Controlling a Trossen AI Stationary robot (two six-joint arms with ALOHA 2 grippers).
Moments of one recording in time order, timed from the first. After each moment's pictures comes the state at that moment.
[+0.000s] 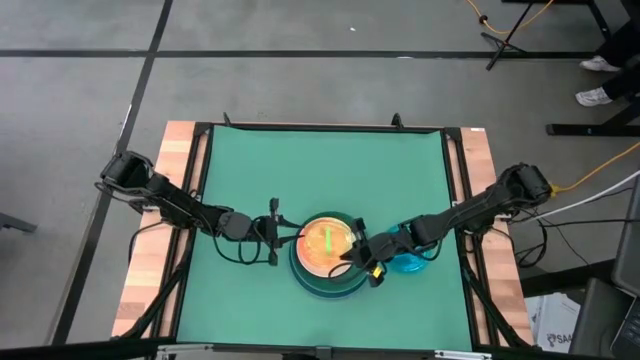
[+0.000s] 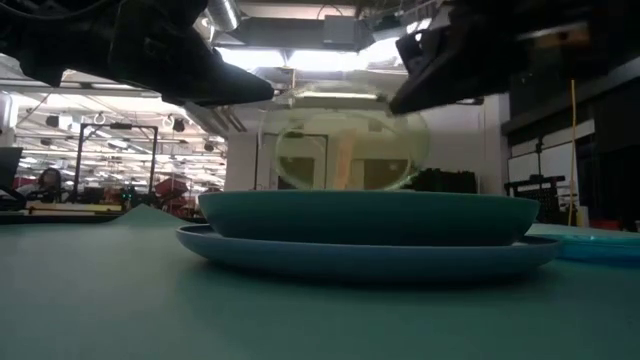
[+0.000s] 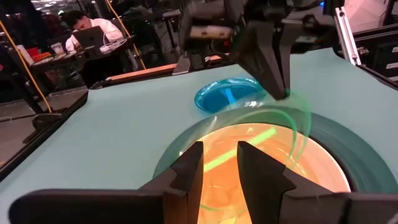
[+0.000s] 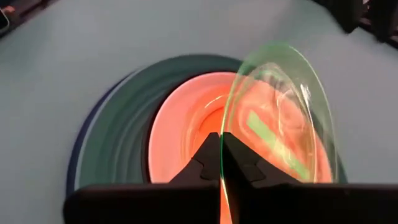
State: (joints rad) left arm -0.32 1.45 0.42 0.85 -0.43 0.12; right arm 0.39 1.55 0.86 0.05 0.16 -0.22
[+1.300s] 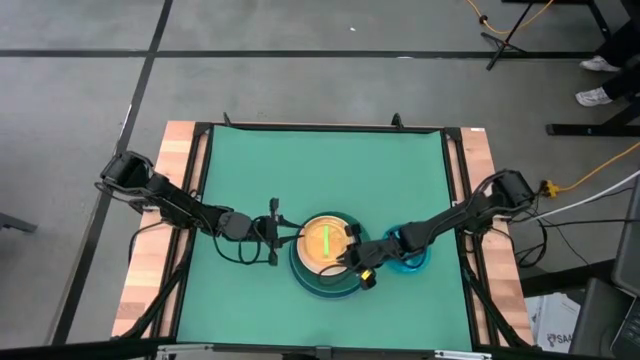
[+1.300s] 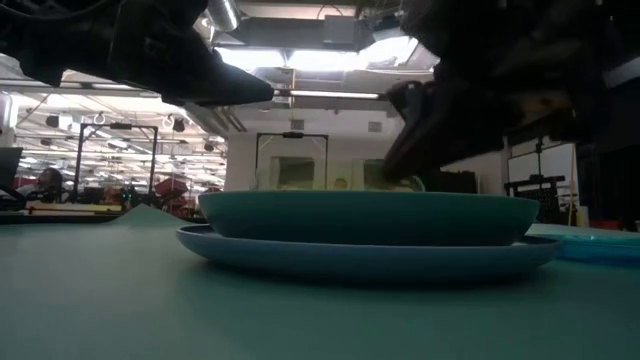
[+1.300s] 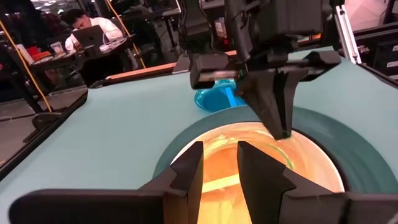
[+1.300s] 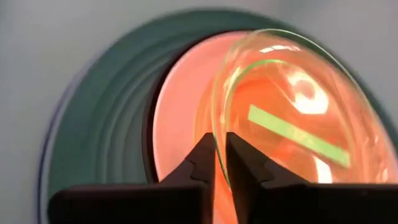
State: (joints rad) left arm -0.32 1.45 0.42 0.84 -0.42 0.12; right arm 0.39 1.70 0.86 0.12 0.19 -0.11
